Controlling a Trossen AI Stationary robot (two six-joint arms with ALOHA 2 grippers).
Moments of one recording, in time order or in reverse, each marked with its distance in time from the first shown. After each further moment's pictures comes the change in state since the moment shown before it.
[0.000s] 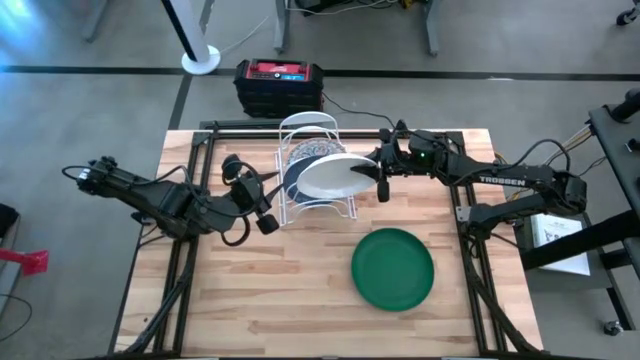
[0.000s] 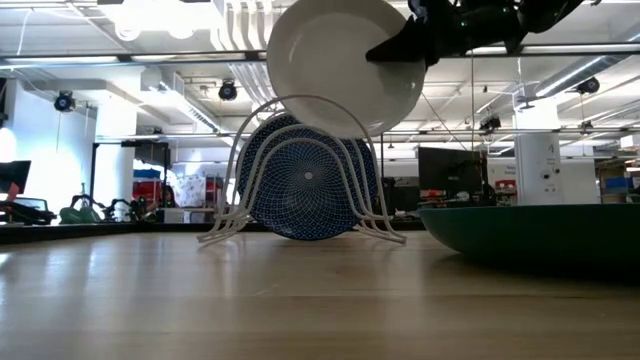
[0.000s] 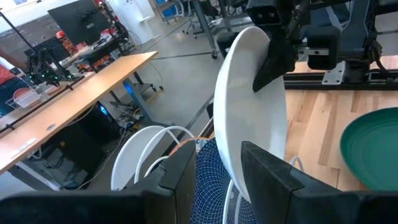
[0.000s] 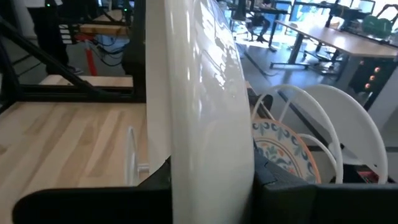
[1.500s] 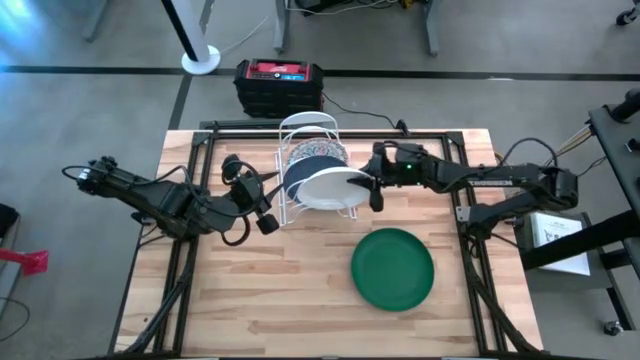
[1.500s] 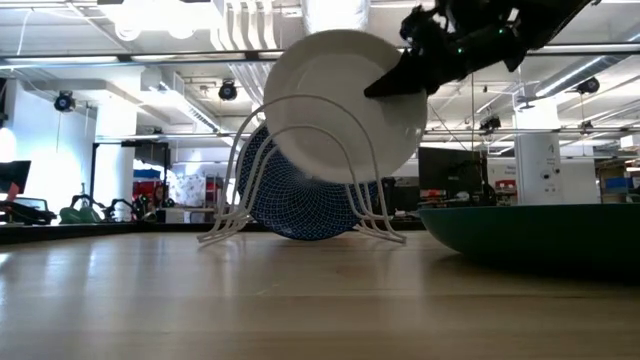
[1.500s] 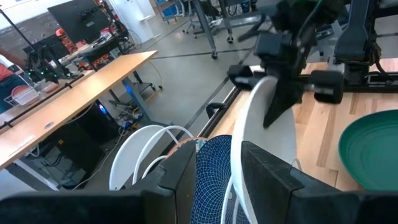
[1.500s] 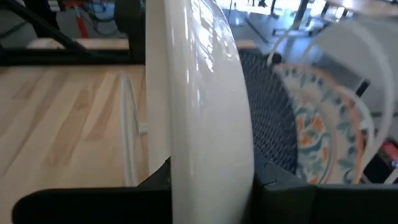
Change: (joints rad) left arm 0.000 0.000 0.000 0.000 0.000 -0.015; right arm 0.048 0.096 -0.072 0.032 0.075 0.015
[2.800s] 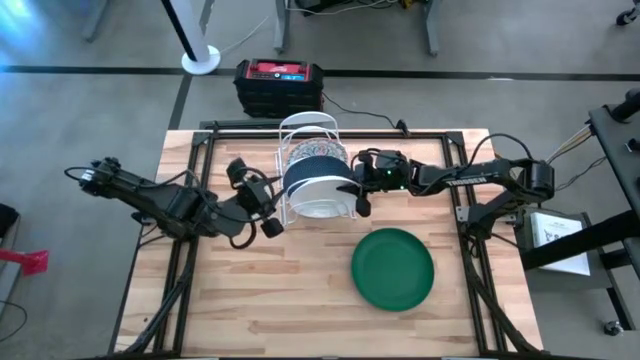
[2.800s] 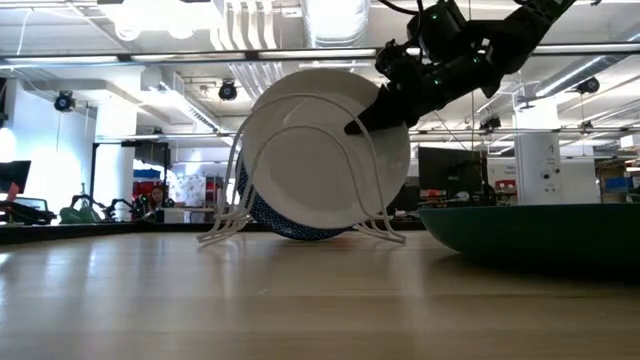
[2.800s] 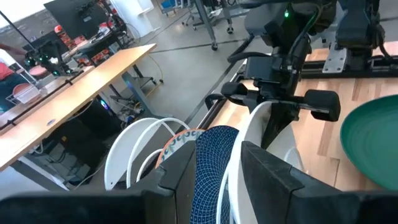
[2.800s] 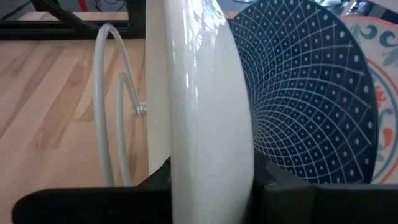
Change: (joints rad) left arm 0.000 0.042 -0.002 -0.021 0.000 -0.021; right arm 0.018 0.201 0.029 0.098 -0.003 0.011
